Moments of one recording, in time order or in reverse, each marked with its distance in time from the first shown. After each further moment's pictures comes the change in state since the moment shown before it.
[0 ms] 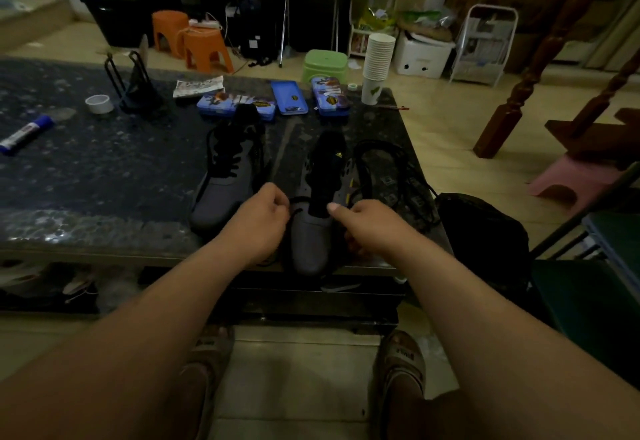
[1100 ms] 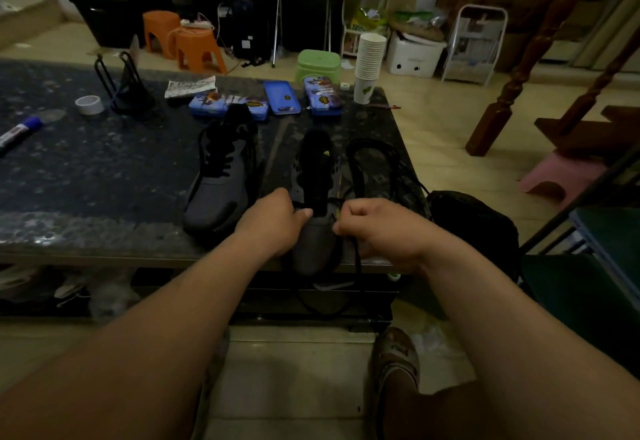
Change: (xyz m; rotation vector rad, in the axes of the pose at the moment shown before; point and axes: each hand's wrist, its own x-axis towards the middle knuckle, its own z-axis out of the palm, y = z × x) left_hand 0.010 0.022 0.024 0.285 -0.012 -0.087; right_hand -0.027 0.009 -0.021 0.277 -0.193 -0.140
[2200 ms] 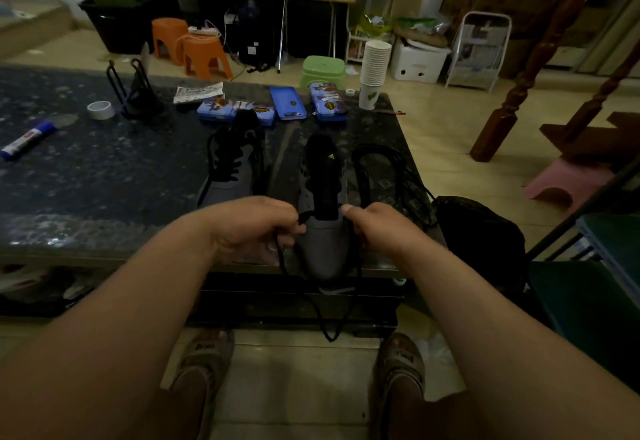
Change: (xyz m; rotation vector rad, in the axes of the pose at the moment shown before) left_hand -0.020 -0.019 -0.050 -0.846 -0.643 -0.101; right_hand 0.027 0.009 0.007 -0.119 0.244 0.135
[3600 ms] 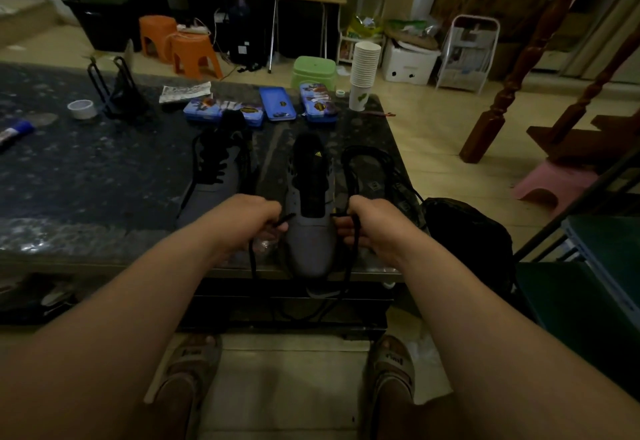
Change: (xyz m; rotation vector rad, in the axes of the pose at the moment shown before) left_hand 0.021 -0.004 0.001 0.115 0.368 0.082; right_hand 0.010 -0.005 -0.006 0.388 -0.001 0.080
